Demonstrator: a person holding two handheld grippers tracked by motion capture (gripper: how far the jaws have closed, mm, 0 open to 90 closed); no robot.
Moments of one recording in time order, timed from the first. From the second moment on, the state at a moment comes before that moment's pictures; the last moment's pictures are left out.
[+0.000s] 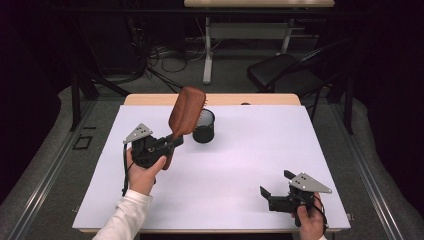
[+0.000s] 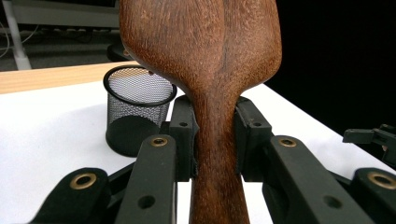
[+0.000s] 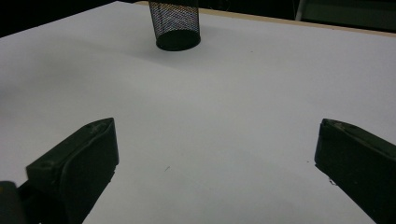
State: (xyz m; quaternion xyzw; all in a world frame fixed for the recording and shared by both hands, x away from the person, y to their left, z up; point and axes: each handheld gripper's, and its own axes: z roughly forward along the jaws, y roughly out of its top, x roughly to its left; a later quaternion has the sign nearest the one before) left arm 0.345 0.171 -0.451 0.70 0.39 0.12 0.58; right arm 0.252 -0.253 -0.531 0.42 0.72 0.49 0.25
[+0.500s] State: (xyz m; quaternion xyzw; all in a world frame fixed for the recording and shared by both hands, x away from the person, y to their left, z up) left arm 0.342 0.166 -0.454 0.71 0.38 0.10 0.58; right arm 0.271 -0.244 -0.507 0.43 0.73 0.48 0.23
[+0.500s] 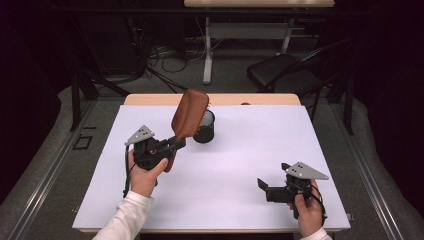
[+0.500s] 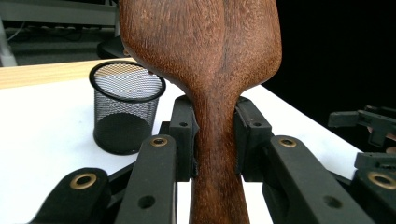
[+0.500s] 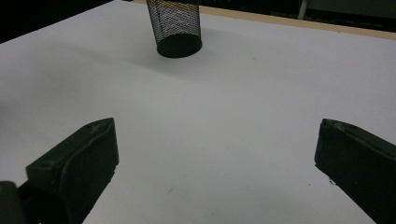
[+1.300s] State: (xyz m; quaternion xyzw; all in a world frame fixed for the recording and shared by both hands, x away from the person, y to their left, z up) left arm 0.339 0.166 -0.451 0.71 0.38 0.10 0.59; right arm 0.307 -0.204 -0.470 0.39 0.77 0.46 0.21
